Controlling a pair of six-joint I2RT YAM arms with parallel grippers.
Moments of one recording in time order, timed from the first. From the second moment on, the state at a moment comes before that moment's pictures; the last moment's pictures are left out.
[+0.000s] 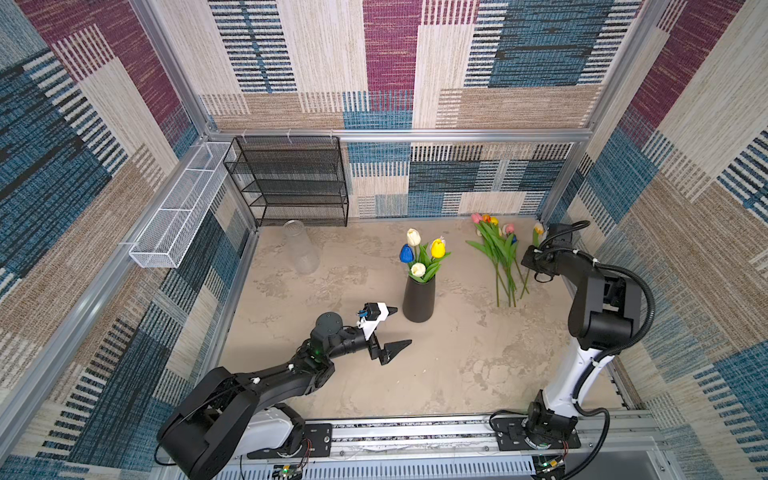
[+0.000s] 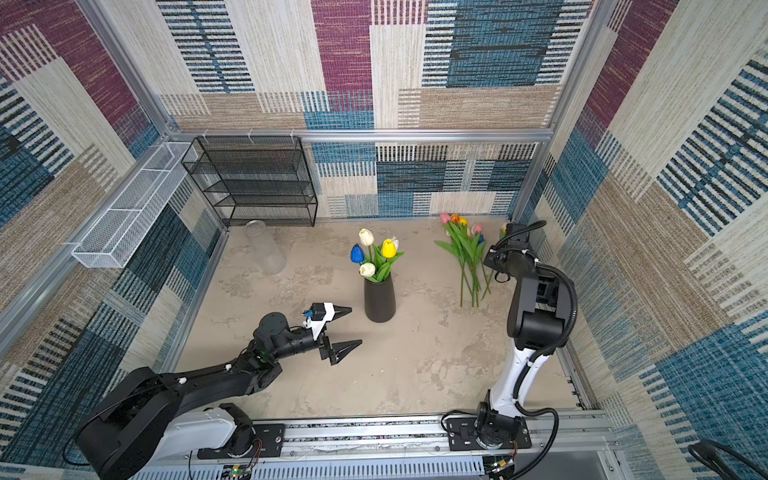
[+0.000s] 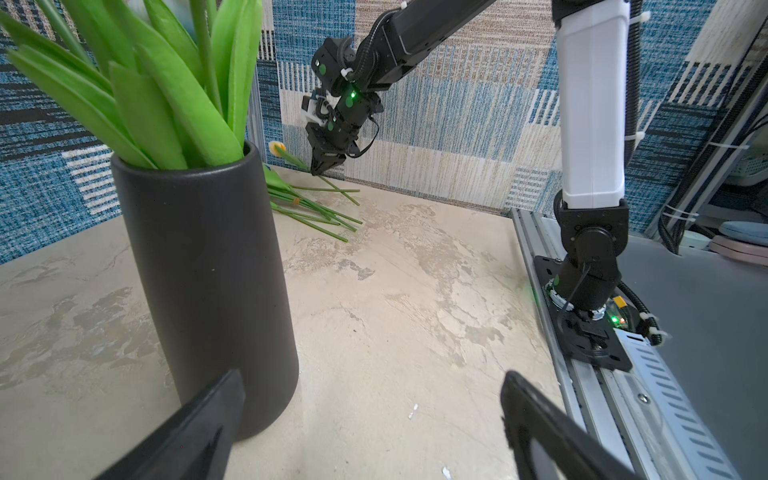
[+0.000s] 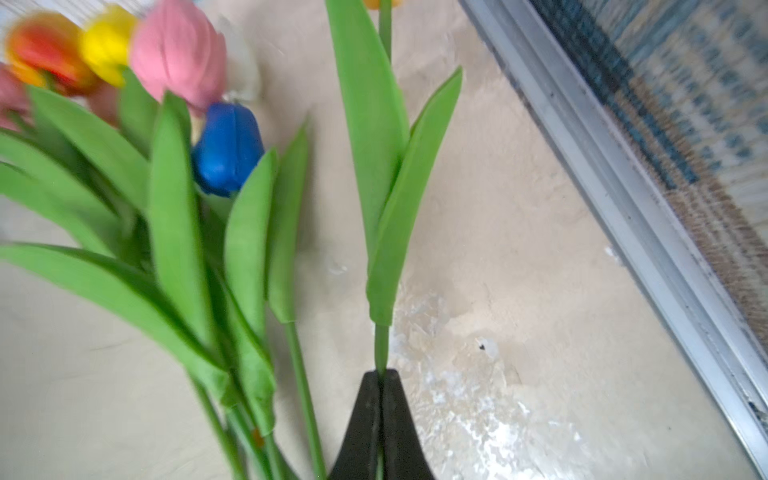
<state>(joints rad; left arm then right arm) -0.62 1.25 0.30 0.87 0.63 -0.01 -0.26 1.91 1.36 -0.33 -0.06 0.25</state>
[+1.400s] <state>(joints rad) -0.62 1.25 0.30 0.88 0.63 0.00 0.35 1.47 0.65 1.39 -0.48 0.62</state>
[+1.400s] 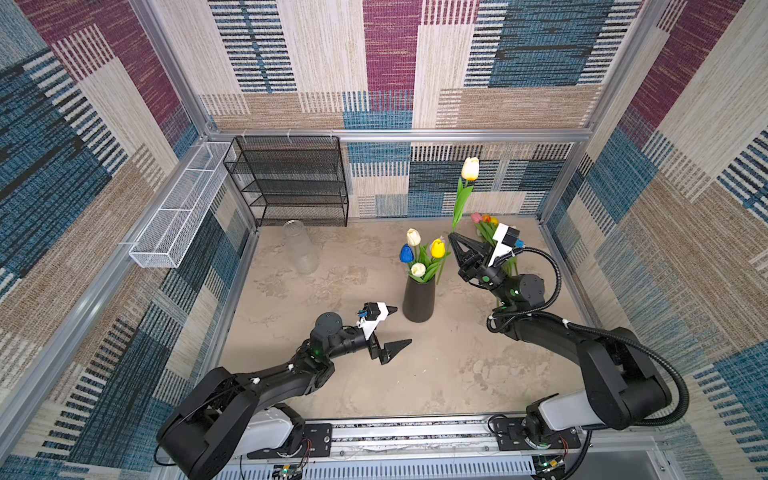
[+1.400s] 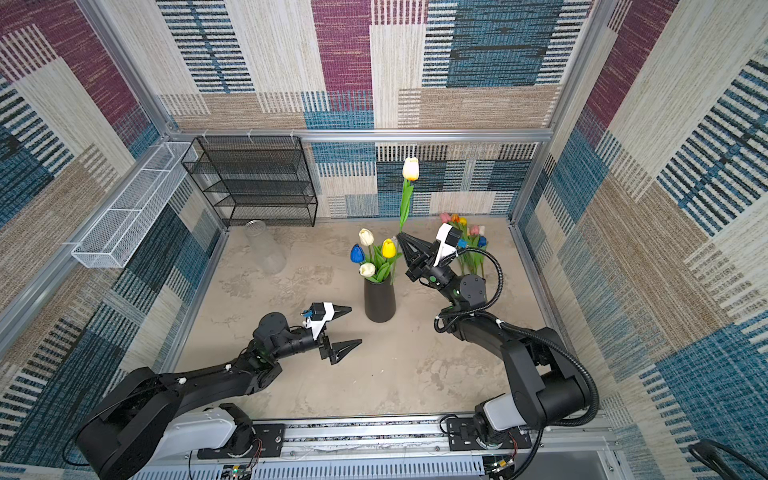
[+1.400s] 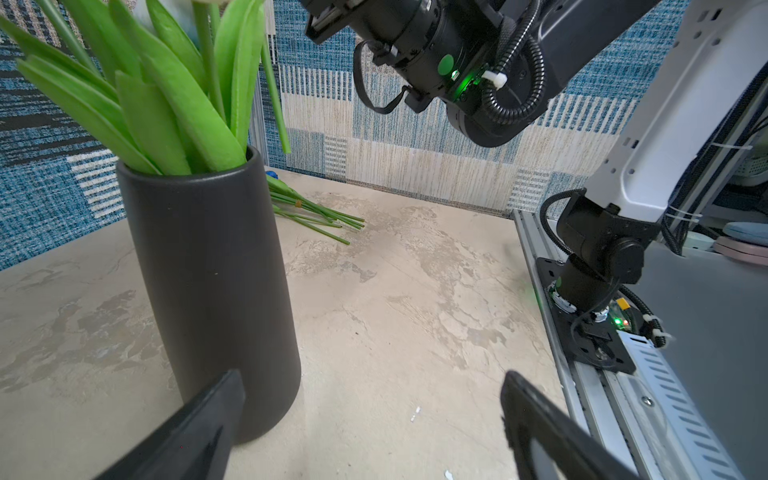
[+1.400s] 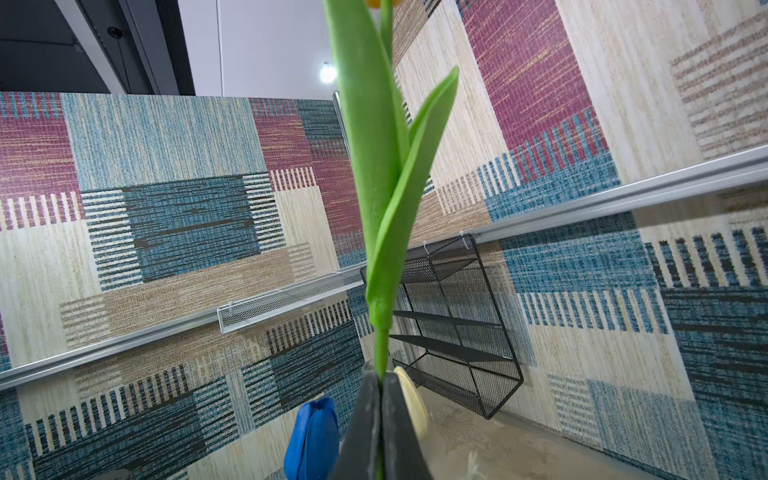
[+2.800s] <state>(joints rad) -0.62 1.25 0.30 0.86 0.61 0.00 0.41 1.52 0.73 1.39 -0.43 0.40</state>
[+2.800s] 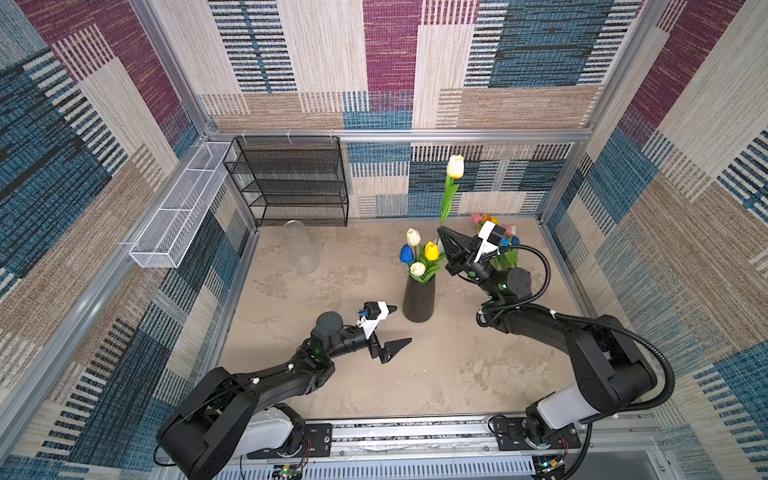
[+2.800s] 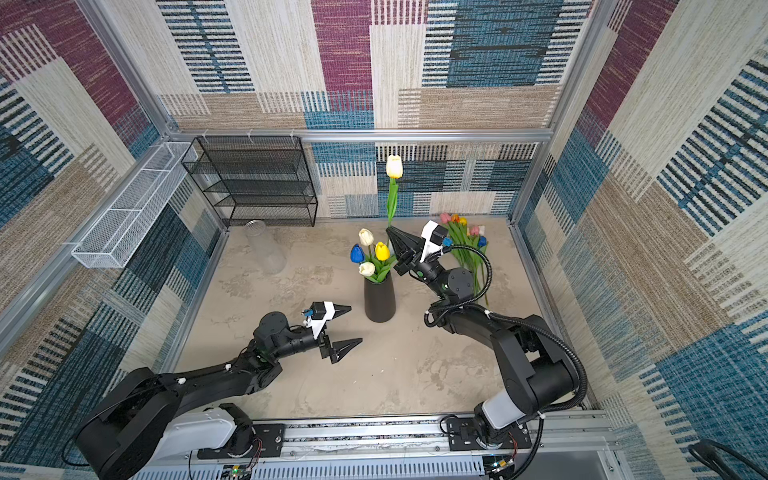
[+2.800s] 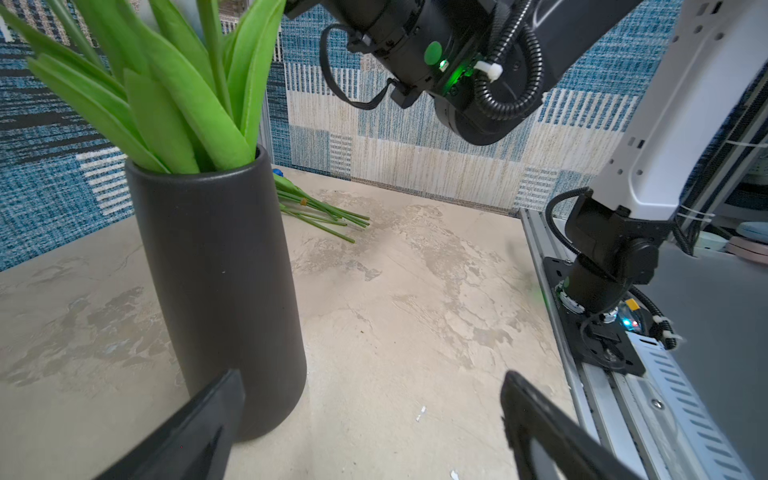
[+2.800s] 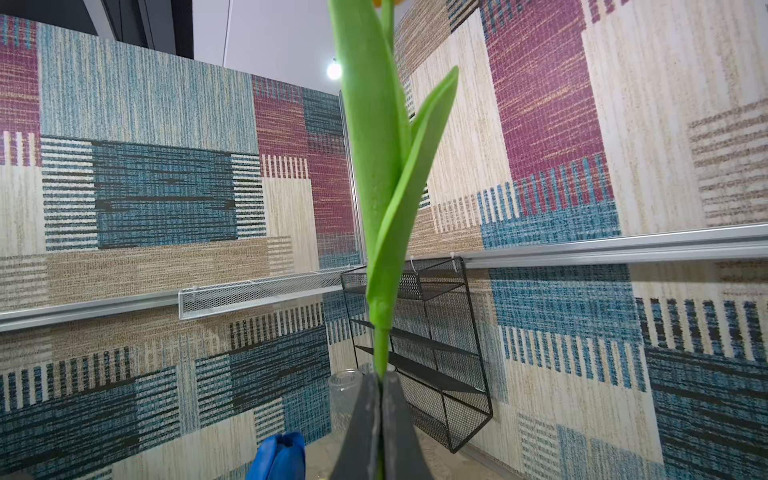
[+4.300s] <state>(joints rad) -0.62 1.27 0.31 0.84 0.61 0.00 0.42 1.38 0.63 1.22 -0.48 0.16</state>
